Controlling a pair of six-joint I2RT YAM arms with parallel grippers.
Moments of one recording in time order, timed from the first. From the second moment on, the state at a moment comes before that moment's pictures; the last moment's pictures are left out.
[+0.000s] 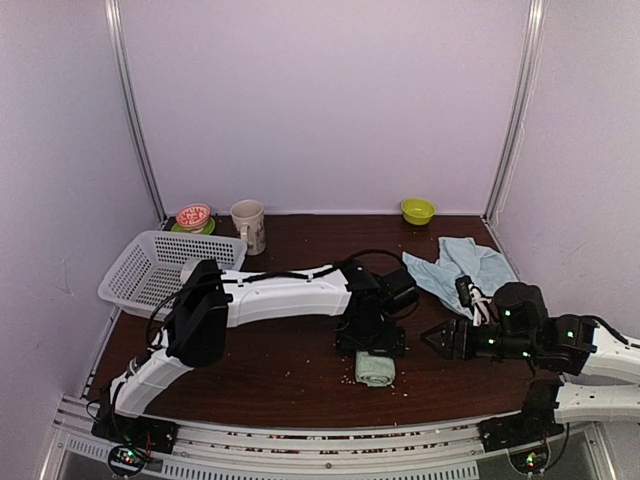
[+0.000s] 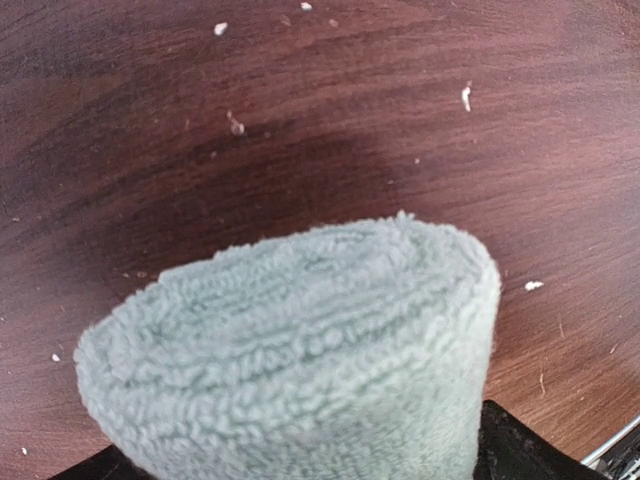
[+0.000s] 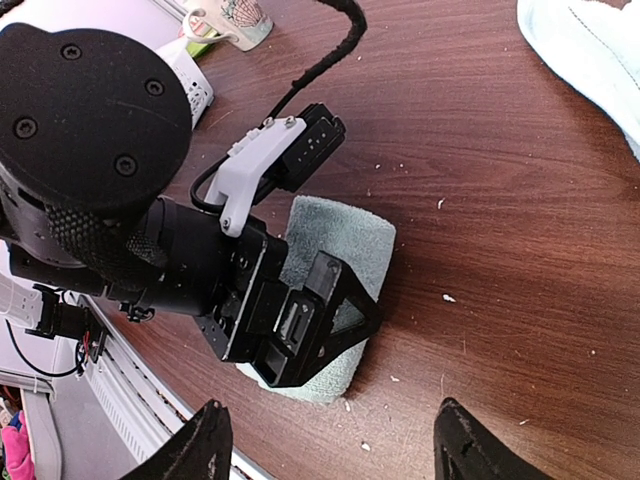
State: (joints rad) left arm -1.20 2.50 2.22 -1.02 -0.01 -1.01; right arm 0.88 0.64 0.43 -0.38 0.03 0.74
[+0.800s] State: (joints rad) left arm -1.21 2.50 2.24 -1.17 -0.08 -0.96; right arm 0.88 0.65 0.42 -0.39 0.03 0.74
